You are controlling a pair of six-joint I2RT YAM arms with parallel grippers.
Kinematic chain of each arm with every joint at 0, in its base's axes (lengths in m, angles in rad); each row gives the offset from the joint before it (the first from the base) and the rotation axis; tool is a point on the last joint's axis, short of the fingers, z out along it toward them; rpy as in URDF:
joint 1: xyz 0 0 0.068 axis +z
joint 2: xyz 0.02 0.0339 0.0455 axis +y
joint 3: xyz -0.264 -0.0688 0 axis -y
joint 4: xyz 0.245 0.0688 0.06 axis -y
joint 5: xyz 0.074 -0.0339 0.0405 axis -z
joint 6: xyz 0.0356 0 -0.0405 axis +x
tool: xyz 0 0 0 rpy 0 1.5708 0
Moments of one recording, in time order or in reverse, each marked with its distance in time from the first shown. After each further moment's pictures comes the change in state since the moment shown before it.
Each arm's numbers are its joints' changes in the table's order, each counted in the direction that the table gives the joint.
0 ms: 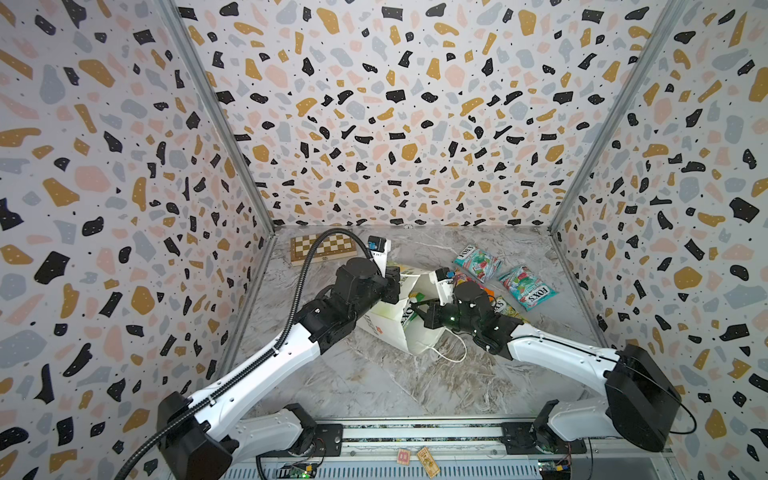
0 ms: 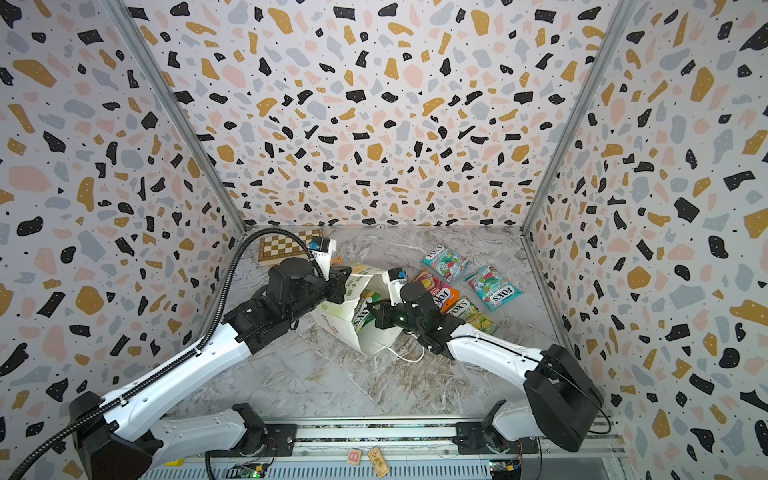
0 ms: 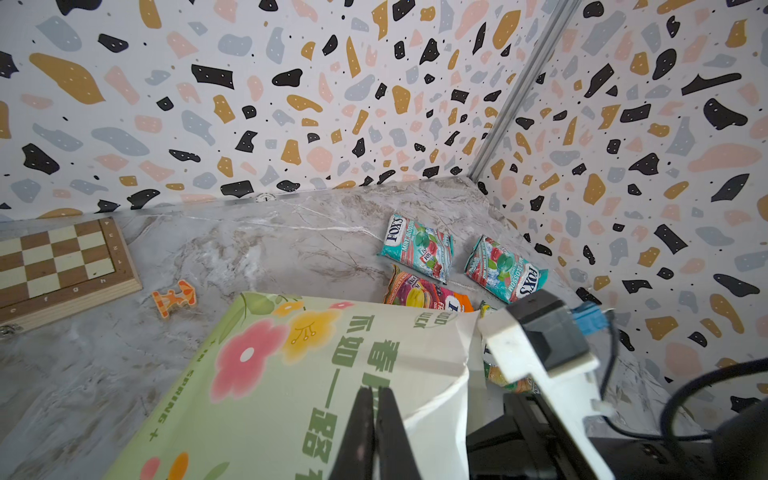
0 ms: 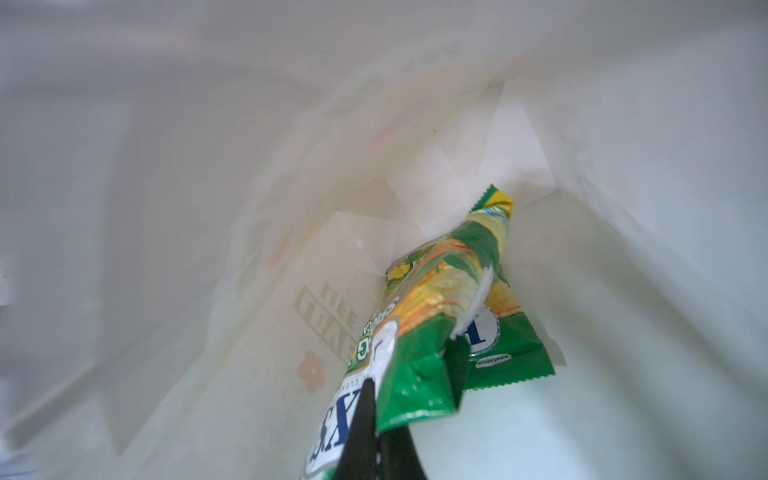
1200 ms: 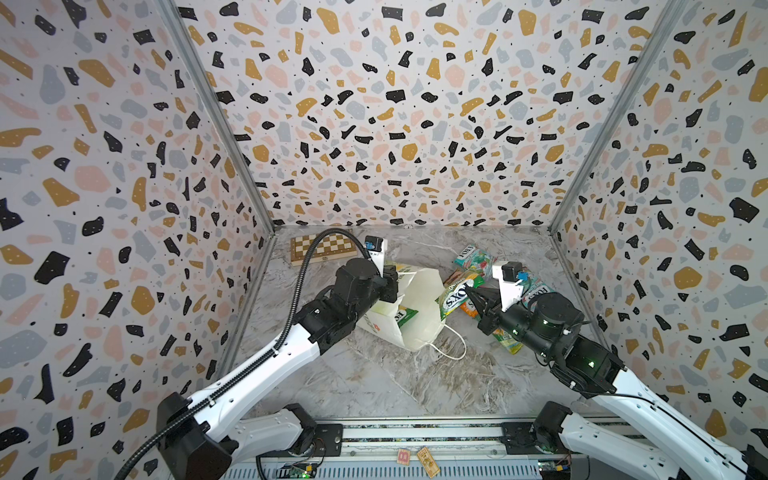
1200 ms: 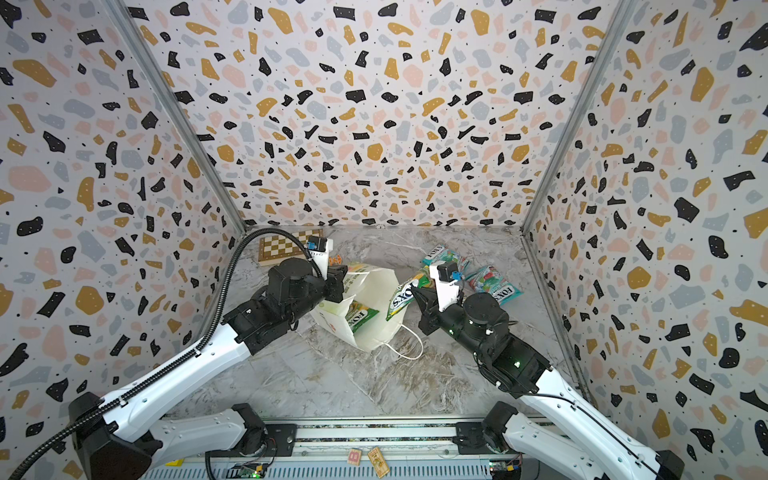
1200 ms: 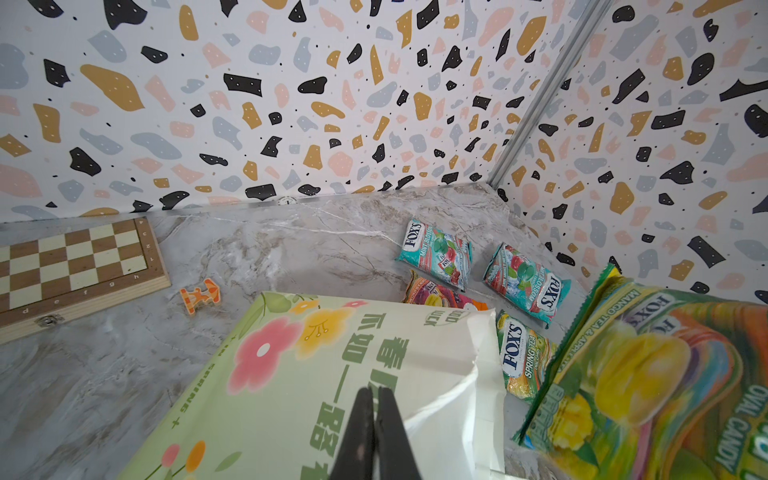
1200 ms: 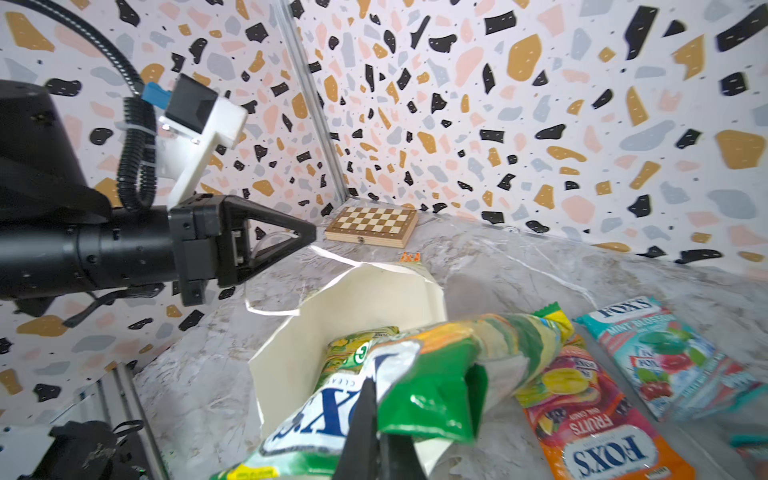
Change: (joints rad) left arm 0.000 -0.008 -0.005 -0.002 -0.058 -0.001; right arm 0.000 -0.581 0.067 -0.391 0.327 -0.364
